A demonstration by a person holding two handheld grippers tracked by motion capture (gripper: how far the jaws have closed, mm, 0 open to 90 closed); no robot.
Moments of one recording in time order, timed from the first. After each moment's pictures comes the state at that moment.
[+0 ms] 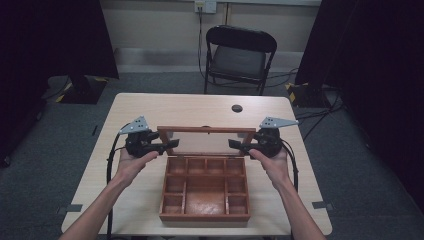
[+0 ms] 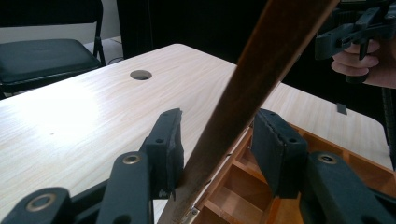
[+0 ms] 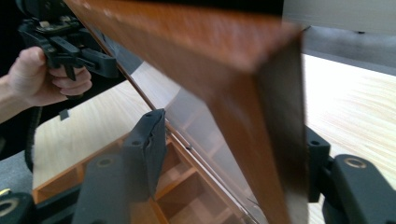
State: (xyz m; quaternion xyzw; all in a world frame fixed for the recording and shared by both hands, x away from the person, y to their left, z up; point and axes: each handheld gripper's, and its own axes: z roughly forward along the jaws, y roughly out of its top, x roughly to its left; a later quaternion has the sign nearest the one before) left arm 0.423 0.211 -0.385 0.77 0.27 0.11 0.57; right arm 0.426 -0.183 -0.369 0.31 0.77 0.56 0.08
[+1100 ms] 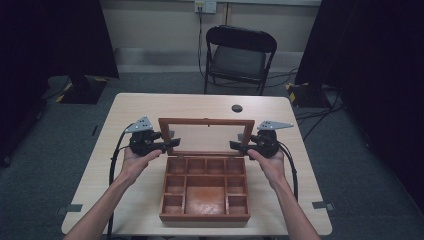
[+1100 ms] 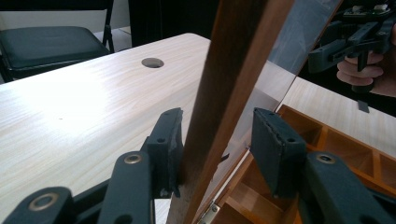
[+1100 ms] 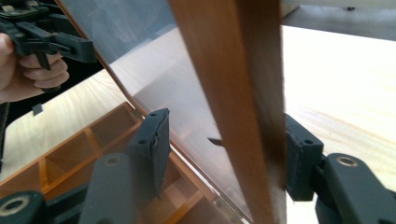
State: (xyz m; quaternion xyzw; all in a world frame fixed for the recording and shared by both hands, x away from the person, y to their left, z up) left arm 0.438 0.209 -0.404 0.77 0.29 0.11 0.56; right arm 0.446 -0.188 -0.405 0.34 0.77 0.54 0.07
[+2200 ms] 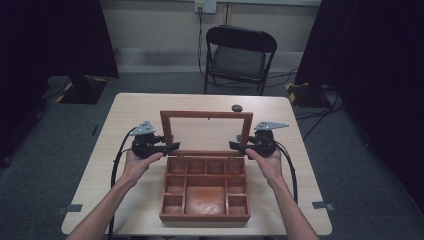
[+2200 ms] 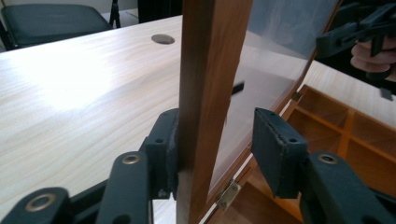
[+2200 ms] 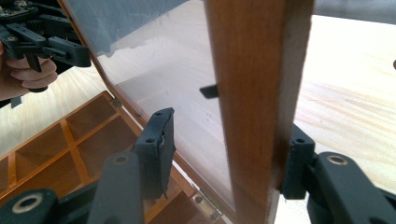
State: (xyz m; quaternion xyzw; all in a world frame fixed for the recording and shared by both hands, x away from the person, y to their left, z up) left arm 0.445 0.209 -0.431 0.78 0.32 0.11 0.53; right arm 0.458 -0.186 -0.421 0.35 0.78 0.52 0.07
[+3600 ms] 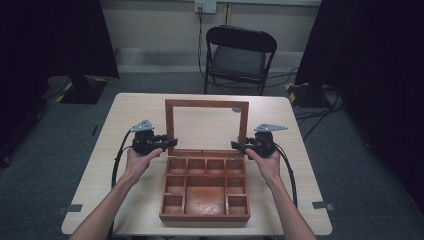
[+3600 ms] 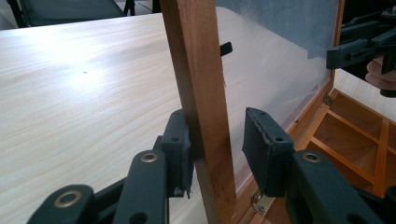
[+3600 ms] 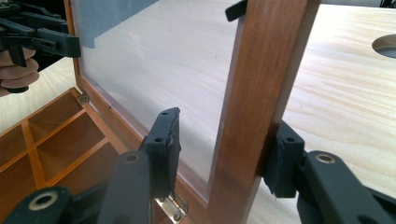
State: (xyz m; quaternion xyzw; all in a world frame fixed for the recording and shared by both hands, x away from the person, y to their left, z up) left arm 0.464 0.216 -0.445 0.76 0.36 0.10 0.53; right arm 0.470 -0.191 -0.444 0.38 0.77 0.51 0.09
